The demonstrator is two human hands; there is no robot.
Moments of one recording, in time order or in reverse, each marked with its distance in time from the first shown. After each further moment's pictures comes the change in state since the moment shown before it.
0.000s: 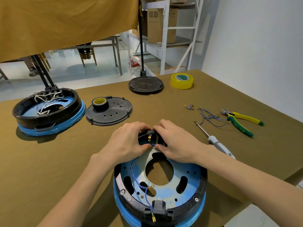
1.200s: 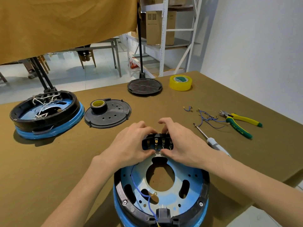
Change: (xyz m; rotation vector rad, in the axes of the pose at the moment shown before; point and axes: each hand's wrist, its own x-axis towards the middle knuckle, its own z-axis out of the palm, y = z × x) left_hand 0.005 0.010 0.003 0.081 -0.087 0.095; right_hand -0.019 0.009 -0.005 0.132 0.158 0.061
